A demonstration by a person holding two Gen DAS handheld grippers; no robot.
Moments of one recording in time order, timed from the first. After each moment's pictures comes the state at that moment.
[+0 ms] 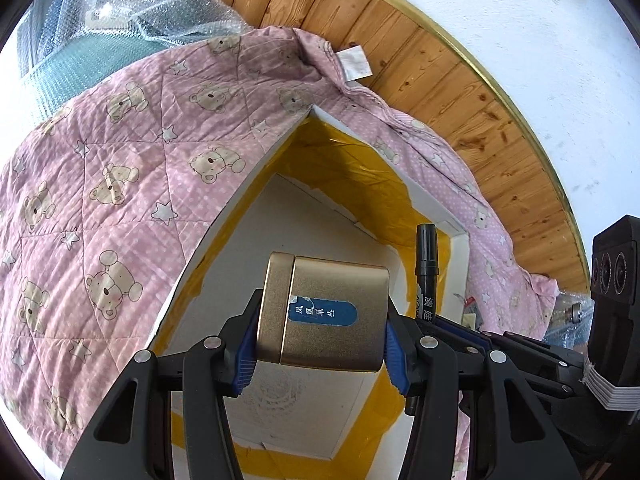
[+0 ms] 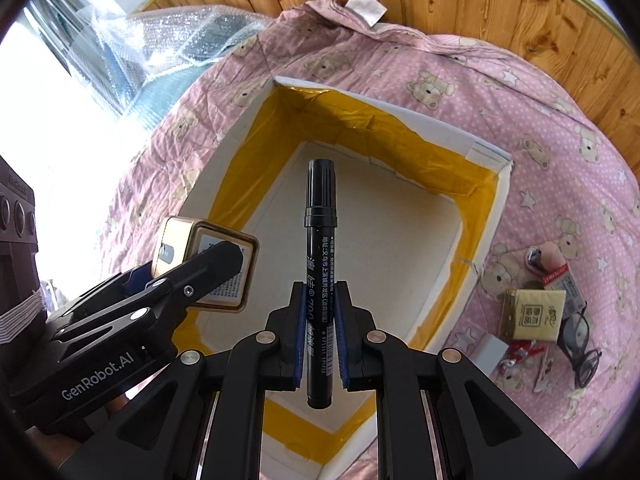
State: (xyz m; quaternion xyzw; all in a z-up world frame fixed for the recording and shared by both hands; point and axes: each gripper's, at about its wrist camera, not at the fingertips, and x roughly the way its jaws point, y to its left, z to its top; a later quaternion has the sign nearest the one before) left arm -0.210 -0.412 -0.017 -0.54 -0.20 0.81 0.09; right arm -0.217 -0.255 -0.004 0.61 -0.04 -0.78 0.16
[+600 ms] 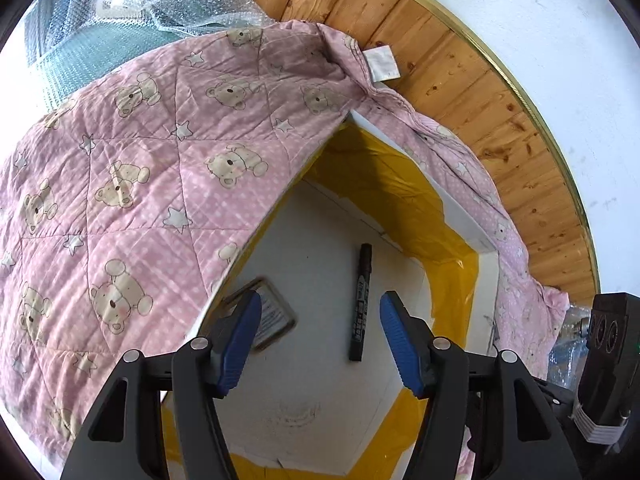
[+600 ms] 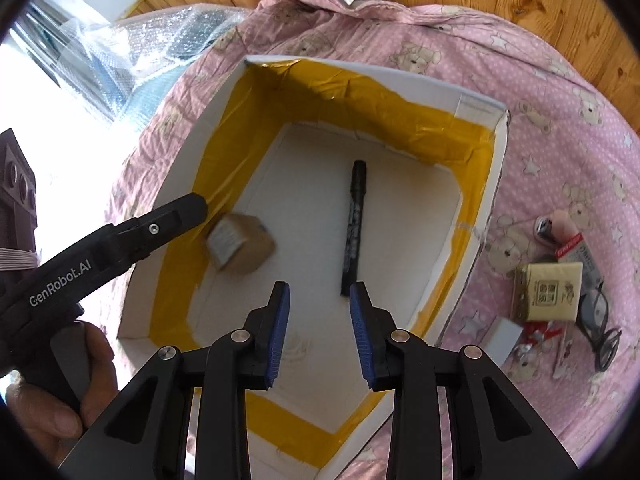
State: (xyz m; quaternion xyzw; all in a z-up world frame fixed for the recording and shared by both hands) left arm -0.221 -0.424 -0.033 -0.55 -0.21 0.80 0.07; right arm -0.205 -0.237 -0.027 0.62 -0.07 -0.77 0.15
